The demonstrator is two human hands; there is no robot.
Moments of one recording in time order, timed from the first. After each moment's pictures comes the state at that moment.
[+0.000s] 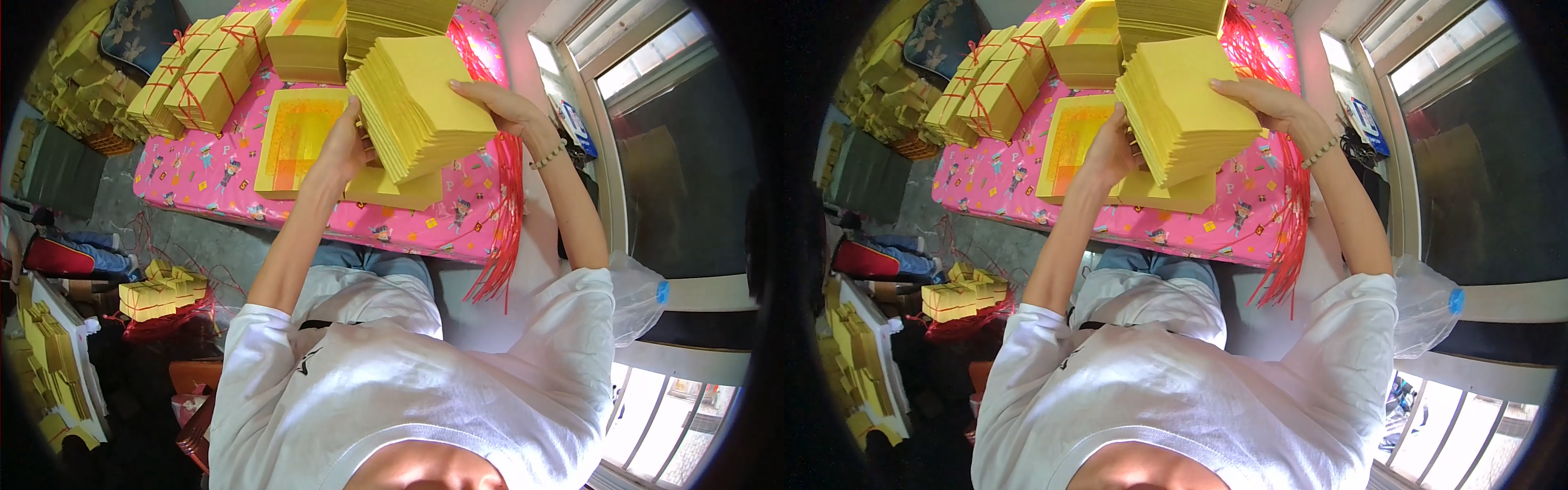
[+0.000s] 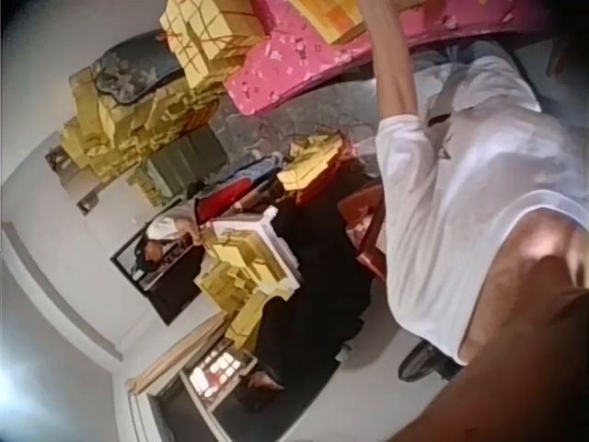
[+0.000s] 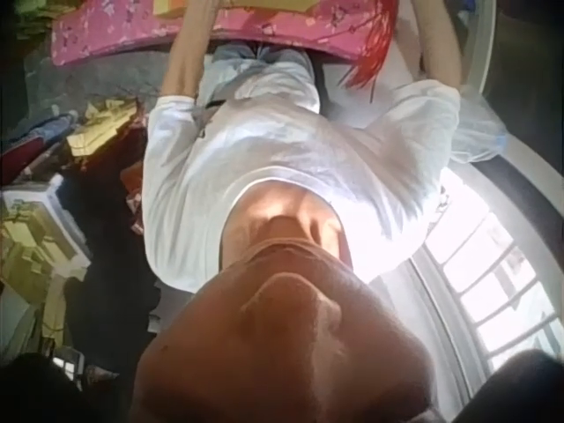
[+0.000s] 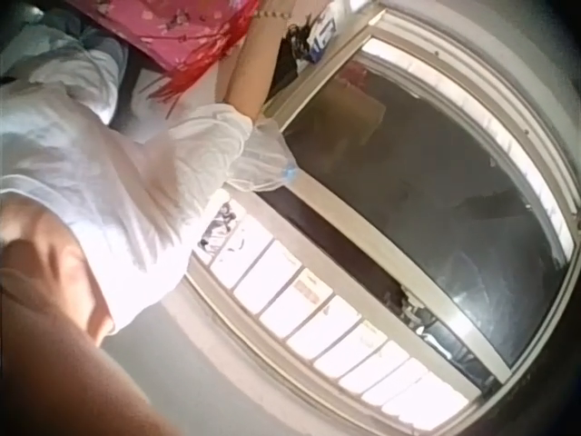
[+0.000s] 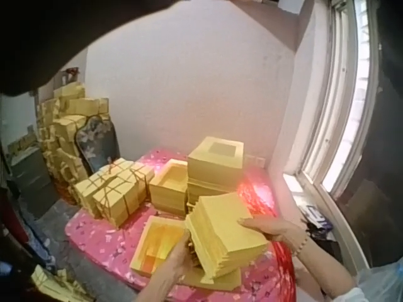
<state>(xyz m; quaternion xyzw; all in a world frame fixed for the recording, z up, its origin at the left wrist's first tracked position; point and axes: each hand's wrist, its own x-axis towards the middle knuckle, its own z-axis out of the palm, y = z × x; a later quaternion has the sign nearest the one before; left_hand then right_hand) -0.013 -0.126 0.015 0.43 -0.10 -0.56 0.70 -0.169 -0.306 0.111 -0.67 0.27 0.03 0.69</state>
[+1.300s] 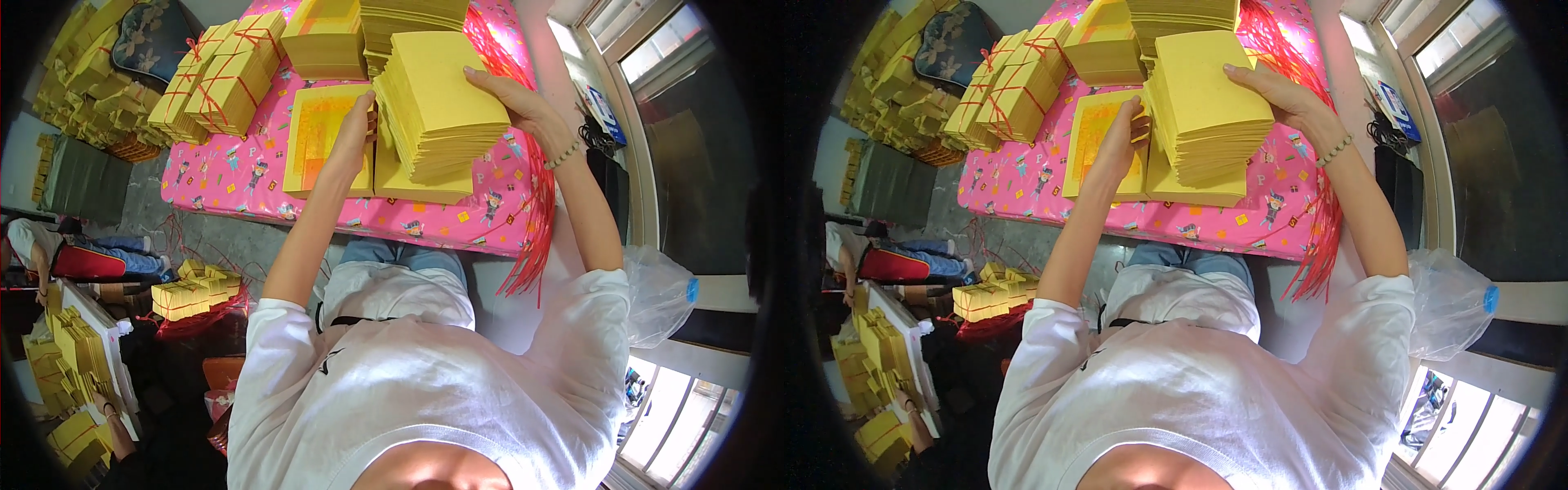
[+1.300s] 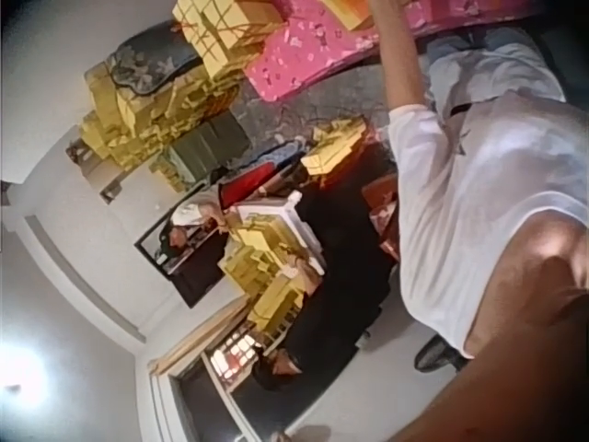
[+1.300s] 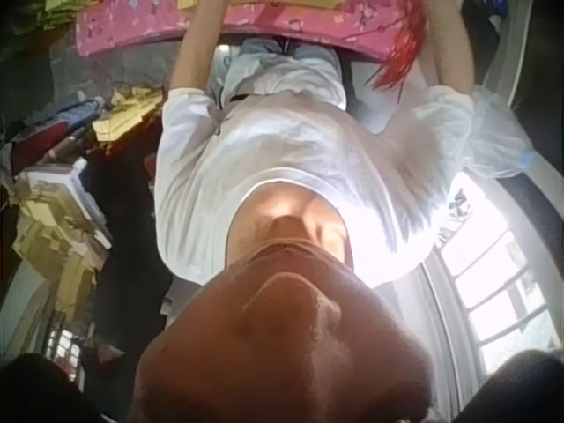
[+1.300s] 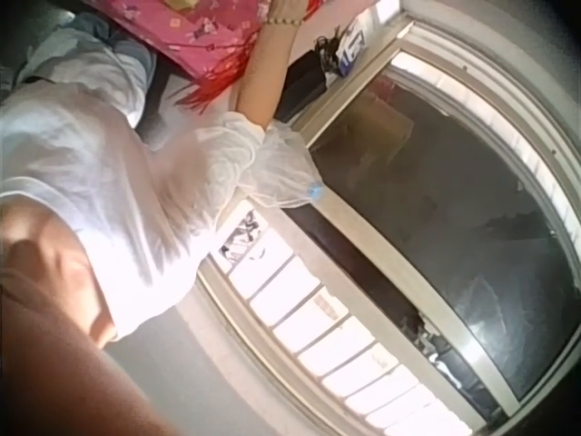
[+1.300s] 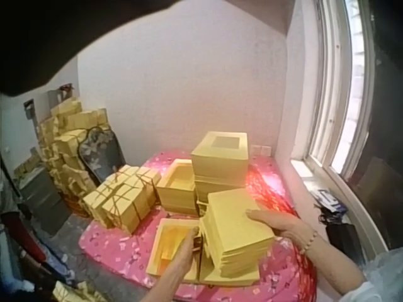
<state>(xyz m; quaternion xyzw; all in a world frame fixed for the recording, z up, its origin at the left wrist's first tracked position) 0.024 -0.126 -0.008 0.62 -0.16 -0.44 0.63 -0.159 -0.290 0.093 -0.62 0.25 -0.06 0.74</state>
